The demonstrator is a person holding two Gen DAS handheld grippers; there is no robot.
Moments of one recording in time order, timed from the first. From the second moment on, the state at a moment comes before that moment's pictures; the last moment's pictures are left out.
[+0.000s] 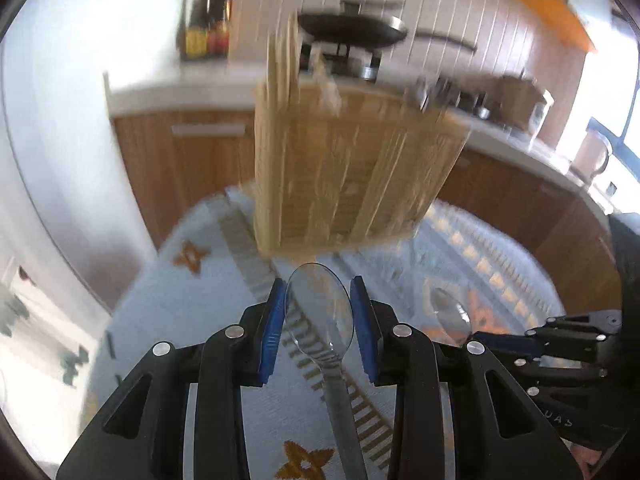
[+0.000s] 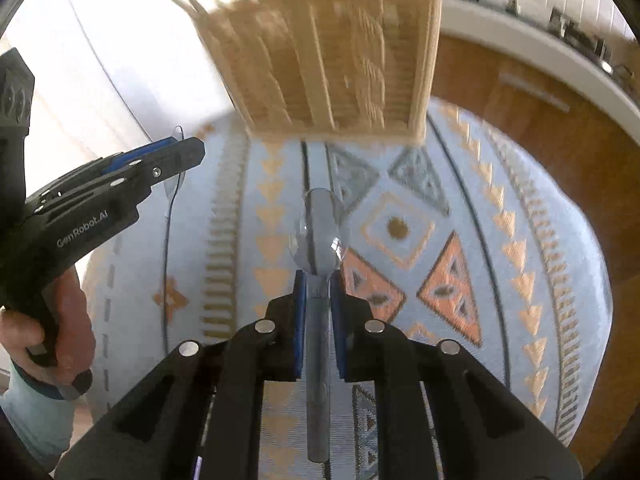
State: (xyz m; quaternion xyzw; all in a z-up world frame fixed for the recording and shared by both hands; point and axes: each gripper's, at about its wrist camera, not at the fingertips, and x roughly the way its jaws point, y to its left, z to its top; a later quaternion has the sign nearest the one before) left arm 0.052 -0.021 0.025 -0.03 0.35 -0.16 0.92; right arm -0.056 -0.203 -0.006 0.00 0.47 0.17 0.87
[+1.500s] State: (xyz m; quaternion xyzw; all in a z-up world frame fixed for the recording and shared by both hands) left arm 0.135 -0.090 0.146 -0.06 0.01 -0.06 1.00; right arm 0.069 -0.236 0.109 0.02 0.06 0.11 0.99
